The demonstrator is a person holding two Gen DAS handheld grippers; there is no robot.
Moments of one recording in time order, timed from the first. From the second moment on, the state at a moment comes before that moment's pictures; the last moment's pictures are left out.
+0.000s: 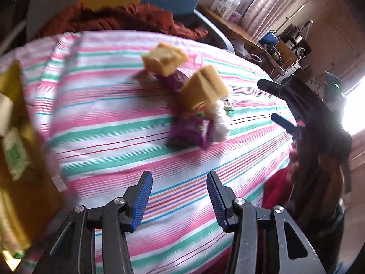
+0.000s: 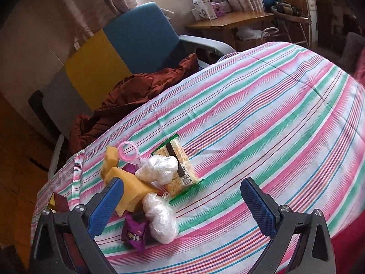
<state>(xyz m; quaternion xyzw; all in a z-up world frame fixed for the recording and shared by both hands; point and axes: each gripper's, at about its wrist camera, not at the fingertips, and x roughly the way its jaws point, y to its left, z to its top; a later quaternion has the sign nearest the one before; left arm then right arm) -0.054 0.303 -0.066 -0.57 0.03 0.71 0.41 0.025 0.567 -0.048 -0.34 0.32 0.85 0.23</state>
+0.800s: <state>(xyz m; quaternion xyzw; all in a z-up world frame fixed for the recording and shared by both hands) -0.081 0.387 -0.113 -0.60 0.03 0.72 0.34 0.029 0.577 -0.048 -0.33 0.36 0.85 0.20</state>
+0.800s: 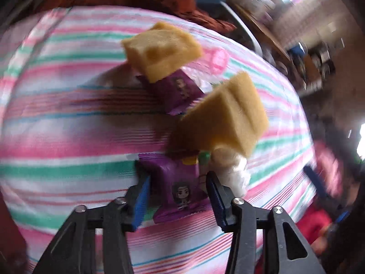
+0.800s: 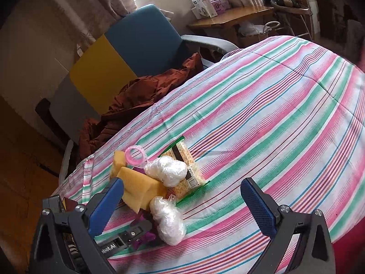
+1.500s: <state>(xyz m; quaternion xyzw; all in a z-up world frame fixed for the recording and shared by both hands) 0.000 0.291 -0.111 -0.45 0.17 0.77 0.42 0.014 0.561 -0.053 -0.36 0.30 0.86 0.20</state>
